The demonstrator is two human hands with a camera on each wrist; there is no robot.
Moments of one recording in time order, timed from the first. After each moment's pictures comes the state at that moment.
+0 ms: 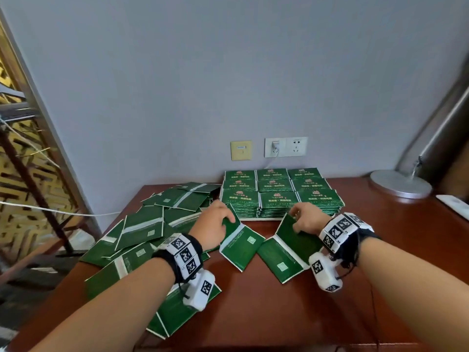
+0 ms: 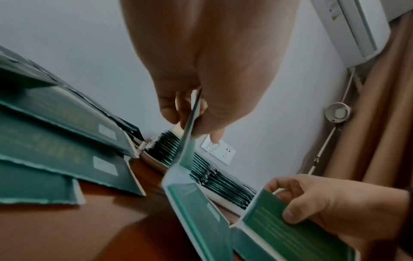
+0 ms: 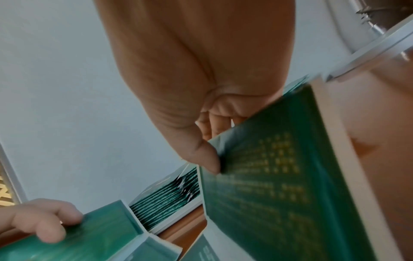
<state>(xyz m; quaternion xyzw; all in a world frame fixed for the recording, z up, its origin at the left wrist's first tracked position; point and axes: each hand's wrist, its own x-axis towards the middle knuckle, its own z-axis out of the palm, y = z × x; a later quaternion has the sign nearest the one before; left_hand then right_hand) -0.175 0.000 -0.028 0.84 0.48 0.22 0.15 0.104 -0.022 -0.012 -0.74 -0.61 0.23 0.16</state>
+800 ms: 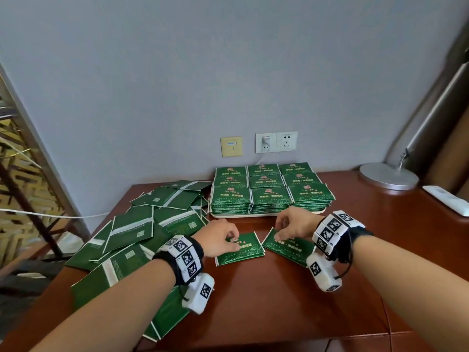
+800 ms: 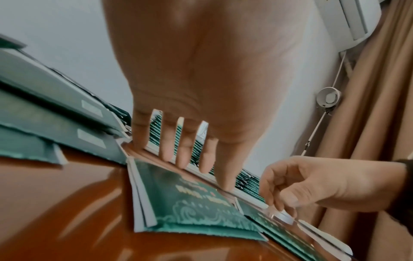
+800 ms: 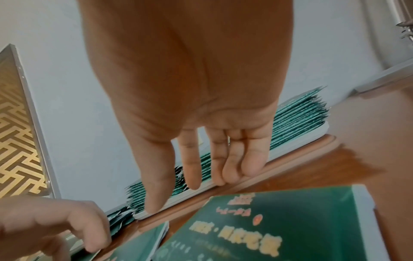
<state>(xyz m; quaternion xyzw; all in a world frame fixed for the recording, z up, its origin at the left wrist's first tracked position) -0.155 0.004 -0.050 0.87 0.45 0.04 0.17 0.105 -0.029 -0.024 -0.68 -0.69 0.24 0.07</state>
